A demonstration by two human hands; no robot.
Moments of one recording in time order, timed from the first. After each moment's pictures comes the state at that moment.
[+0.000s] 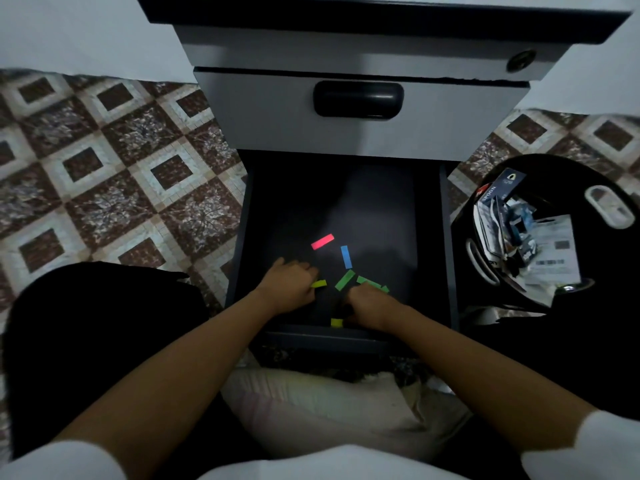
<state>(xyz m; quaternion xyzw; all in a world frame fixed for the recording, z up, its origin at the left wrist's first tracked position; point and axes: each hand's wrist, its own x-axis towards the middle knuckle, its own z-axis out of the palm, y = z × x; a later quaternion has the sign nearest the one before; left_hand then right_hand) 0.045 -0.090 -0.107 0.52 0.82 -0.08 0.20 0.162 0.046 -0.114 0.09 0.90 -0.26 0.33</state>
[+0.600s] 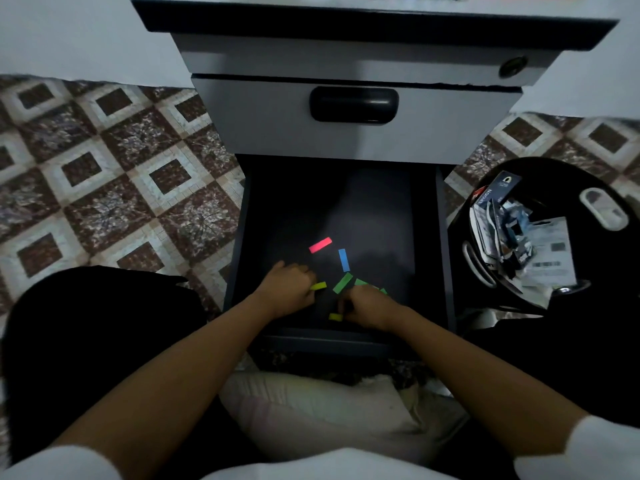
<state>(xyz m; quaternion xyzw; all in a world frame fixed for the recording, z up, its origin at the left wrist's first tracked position) 0.045 -0.088 -0.107 0.53 0.82 -0.08 0.21 0.162 0.049 -0.108 0.11 0.89 -0.32 0.30</state>
